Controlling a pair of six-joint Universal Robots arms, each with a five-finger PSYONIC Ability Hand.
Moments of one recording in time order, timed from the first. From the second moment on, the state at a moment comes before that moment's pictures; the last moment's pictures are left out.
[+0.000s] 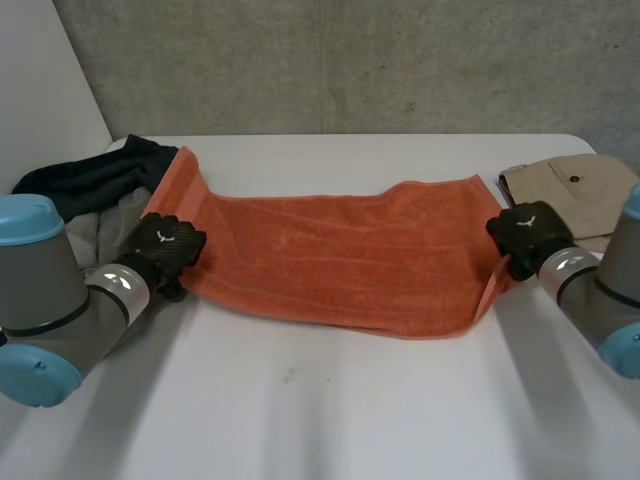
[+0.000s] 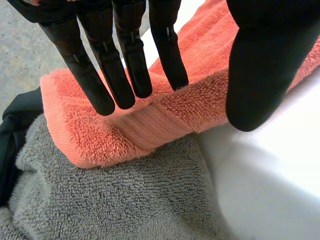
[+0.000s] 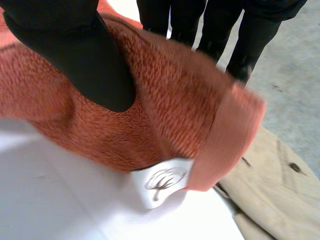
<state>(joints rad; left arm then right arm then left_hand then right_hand) 4.47 -2.02 -1.66 3.35 -1.39 3.75 1.74 -0.99 1.50 -0.20 1.37 2.54 0.73 0.71 0.71 0.71 0.53 1.15 1.19 1.19 1.19 1.00</state>
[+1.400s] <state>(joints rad) 4.16 -1.97 -1.57 3.24 -1.67 3.73 1.74 -1.09 1.43 -0.22 1.50 2.57 0.80 0.79 0.78 0.79 0.61 1.15 1.19 1.19 1.20 1.00</state>
